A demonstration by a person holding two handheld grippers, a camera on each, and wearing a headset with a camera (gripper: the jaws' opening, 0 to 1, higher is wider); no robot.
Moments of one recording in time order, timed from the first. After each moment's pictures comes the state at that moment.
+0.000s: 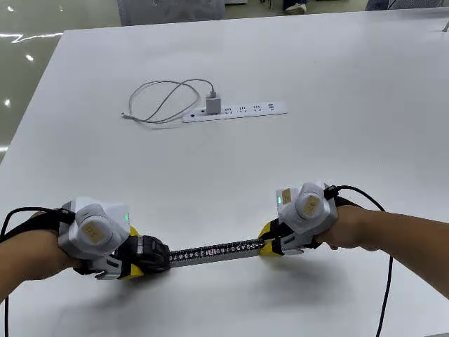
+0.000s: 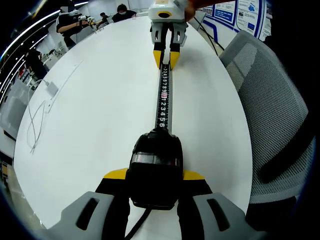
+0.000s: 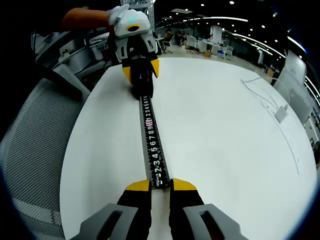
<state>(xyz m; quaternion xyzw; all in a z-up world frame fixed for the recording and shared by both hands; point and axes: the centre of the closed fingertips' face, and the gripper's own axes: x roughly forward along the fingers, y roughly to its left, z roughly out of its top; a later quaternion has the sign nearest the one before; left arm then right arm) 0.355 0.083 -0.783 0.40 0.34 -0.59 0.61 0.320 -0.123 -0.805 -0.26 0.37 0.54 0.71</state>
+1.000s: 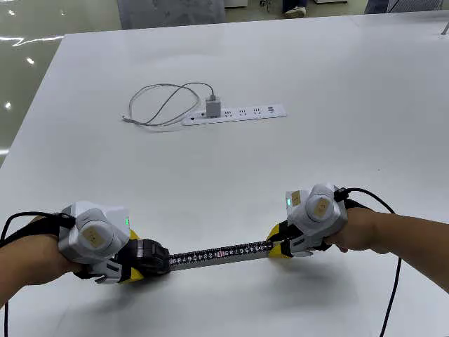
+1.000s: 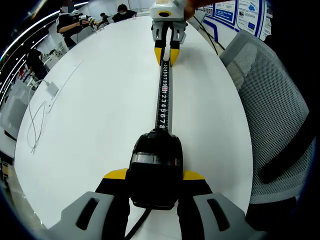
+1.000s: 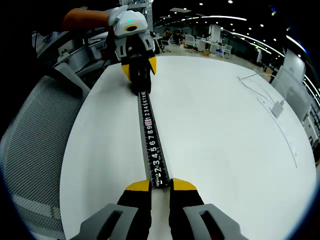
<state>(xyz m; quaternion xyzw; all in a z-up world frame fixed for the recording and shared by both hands) 0.355 0.083 -0.783 0.40 0.33 -0.59 0.61 0.319 -0.140 -0.805 -0.26 0.37 0.54 0.71</state>
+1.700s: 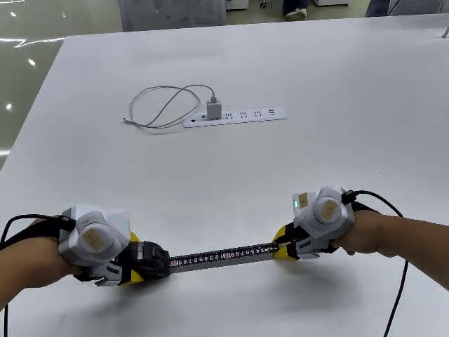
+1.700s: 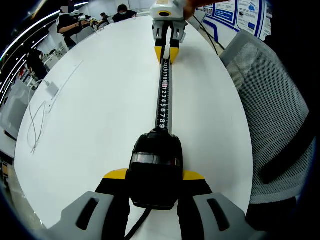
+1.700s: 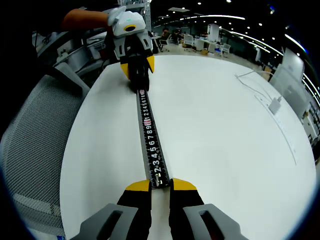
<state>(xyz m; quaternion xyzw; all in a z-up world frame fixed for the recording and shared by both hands) 0.355 0.083 -0.783 0.40 0.33 -0.59 0.61 0.317 -0.150 -0.806 -0.26 0.37 0.53 0.72</state>
